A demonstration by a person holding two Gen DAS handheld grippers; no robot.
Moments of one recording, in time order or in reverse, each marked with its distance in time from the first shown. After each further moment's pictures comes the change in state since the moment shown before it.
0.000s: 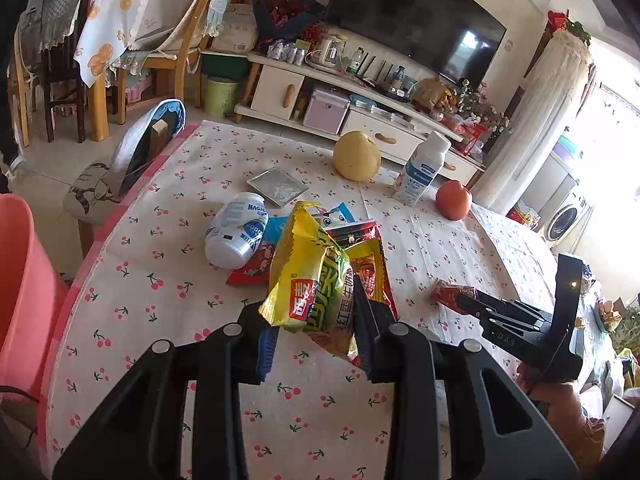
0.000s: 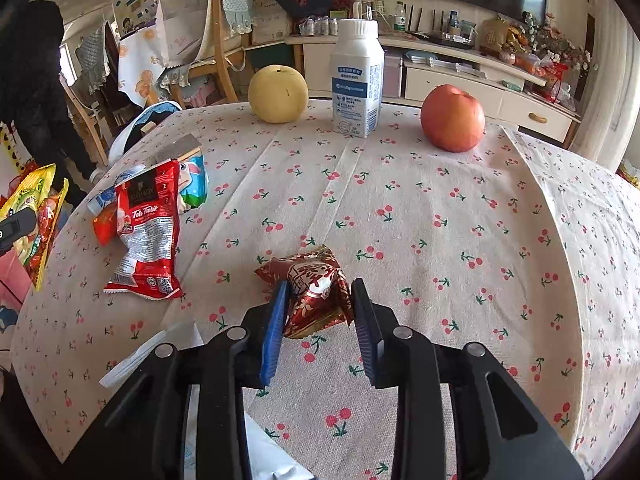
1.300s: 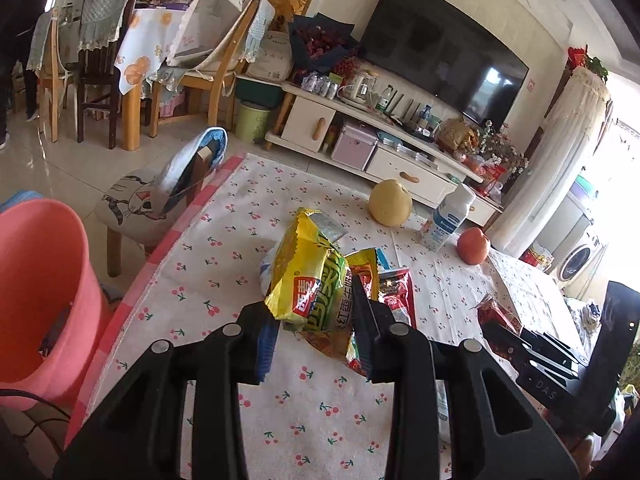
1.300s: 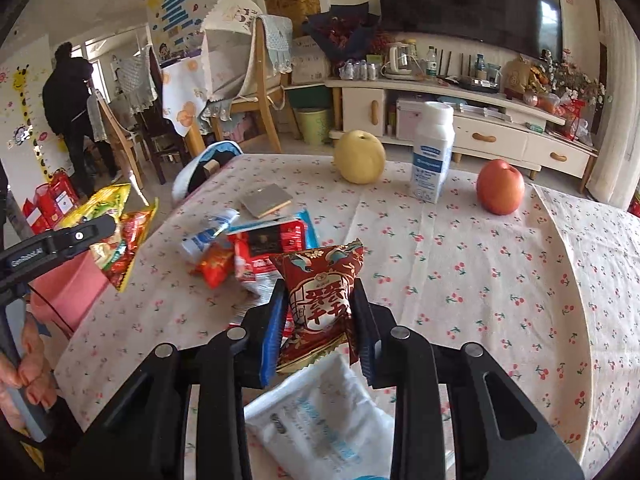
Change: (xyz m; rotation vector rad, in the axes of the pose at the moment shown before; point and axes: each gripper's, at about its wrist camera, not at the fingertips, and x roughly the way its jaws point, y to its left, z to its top) left arm -0.036 0.035 0.014 -0.085 -0.127 0.076; right arm -0.067 0.095 0.016 -0.045 -0.161 0.100
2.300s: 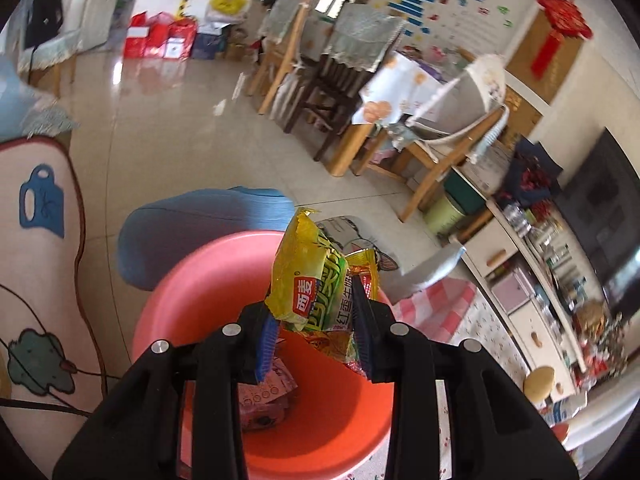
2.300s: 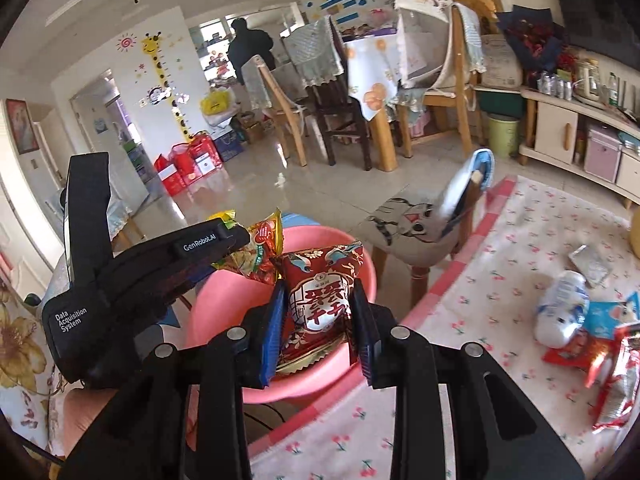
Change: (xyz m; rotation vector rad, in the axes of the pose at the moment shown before) left arm -0.089 0.234 0.031 -0.604 -0.227 0.519; right arm 0.071 0.307 0.045 -0.210 0.067 0.510
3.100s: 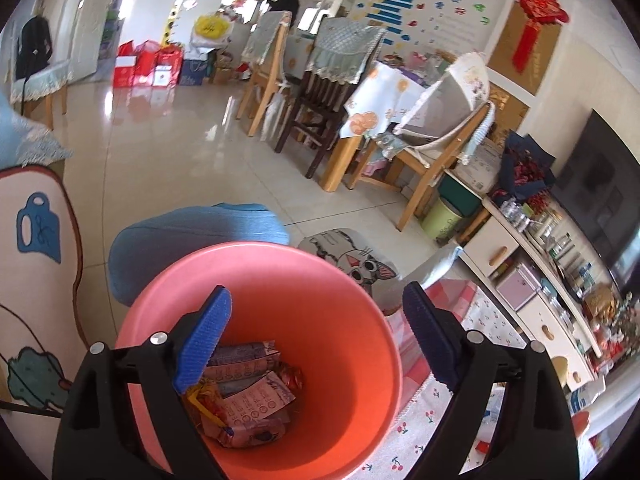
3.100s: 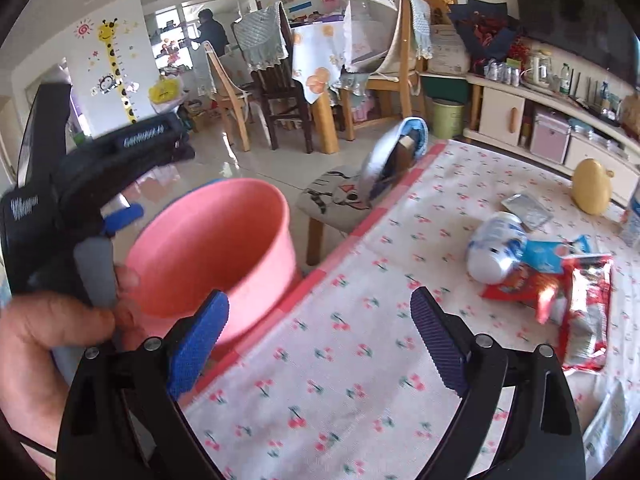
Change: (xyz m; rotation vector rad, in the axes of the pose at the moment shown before) left arm -0.004 -0.034 -0.022 0.127 -0.088 -0.021; right arm -0.032 -0.041 -0.069 0.023 0.024 -0.260
